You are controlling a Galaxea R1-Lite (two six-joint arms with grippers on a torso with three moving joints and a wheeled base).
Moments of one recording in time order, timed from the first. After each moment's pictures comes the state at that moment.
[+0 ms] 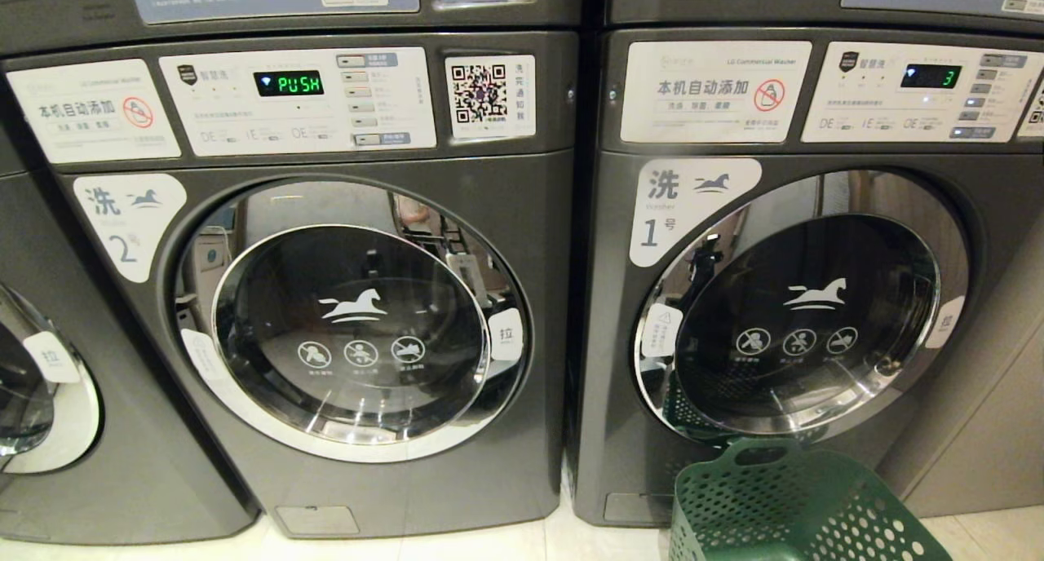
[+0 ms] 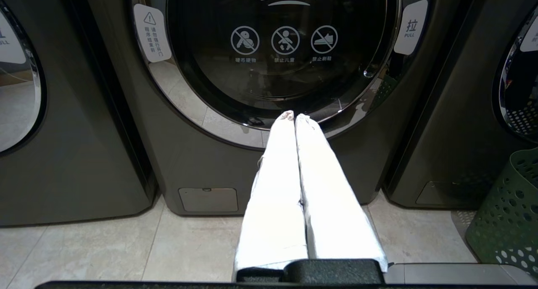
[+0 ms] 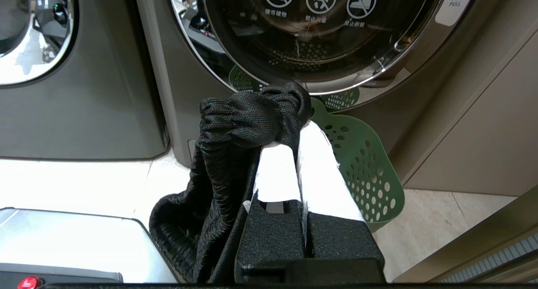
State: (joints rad) left arm 0.00 0.00 0.00 -0.01 0.00 0.00; right arm 0.00 0.00 -0.08 0.22 0.02 -0.10
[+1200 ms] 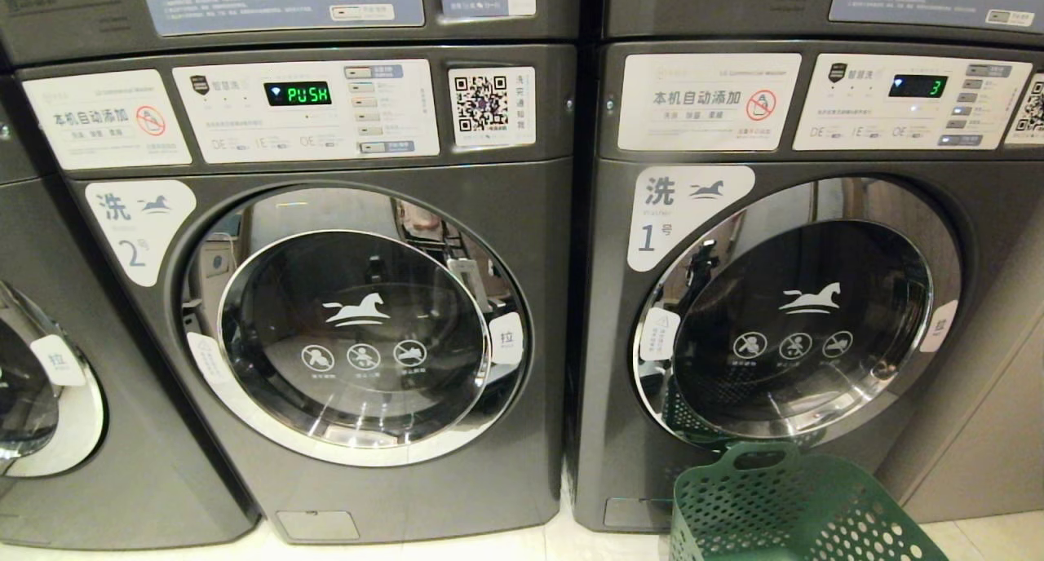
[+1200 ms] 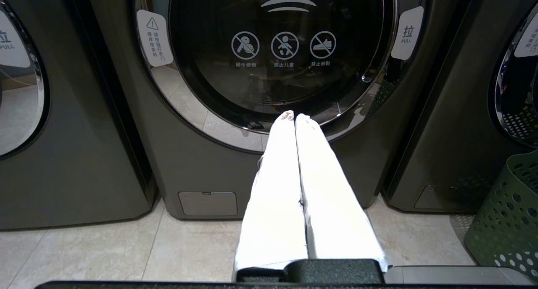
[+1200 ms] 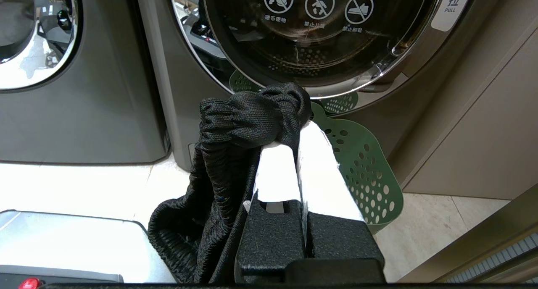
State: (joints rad) left arm 0.00 0.00 0.00 -0.01 0.00 0.00; right arm 0.00 0.00 -0.08 0.22 0.02 -0.10
